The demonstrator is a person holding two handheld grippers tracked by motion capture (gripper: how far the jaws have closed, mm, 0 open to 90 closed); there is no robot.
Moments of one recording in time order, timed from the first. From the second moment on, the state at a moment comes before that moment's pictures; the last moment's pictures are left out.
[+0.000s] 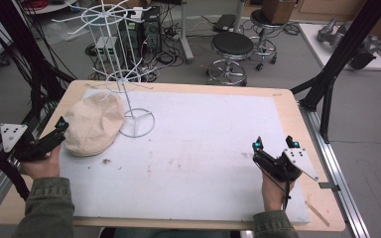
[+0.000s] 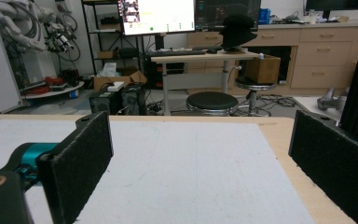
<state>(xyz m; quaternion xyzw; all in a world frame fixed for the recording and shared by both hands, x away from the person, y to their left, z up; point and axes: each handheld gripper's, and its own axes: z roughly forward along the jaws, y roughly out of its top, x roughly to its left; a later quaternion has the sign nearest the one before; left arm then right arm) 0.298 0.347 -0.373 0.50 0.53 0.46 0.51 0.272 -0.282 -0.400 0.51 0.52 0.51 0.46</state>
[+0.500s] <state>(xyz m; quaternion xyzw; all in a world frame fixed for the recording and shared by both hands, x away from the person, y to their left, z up) 0.319 0.352 -0.369 0.51 0.55 0.45 0.48 0.272 -0.282 -0.400 0.51 0.52 0.51 0.45</state>
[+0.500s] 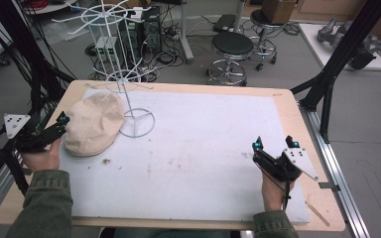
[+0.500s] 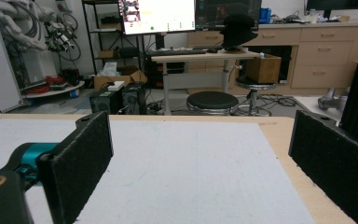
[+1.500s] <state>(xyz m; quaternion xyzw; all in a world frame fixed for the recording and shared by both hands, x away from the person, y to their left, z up) 0.365 0.356 -0.372 0.56 0.58 0.41 0.42 0.272 -0.282 -0.400 0.51 0.52 0.51 0.45</state>
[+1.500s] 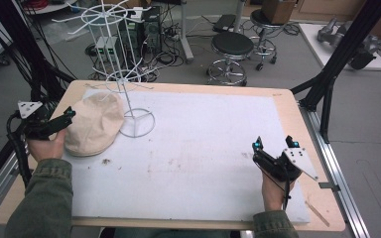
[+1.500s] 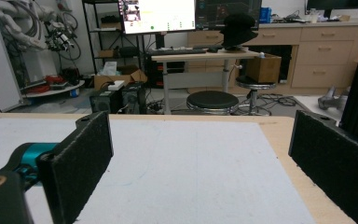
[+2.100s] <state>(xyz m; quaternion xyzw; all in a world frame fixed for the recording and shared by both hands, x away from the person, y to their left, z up) 0.392 0.358 -0.376 0.57 0.60 0.39 0.40 0.273 -0.282 -0.401 0.51 0.52 0.51 0.45</state>
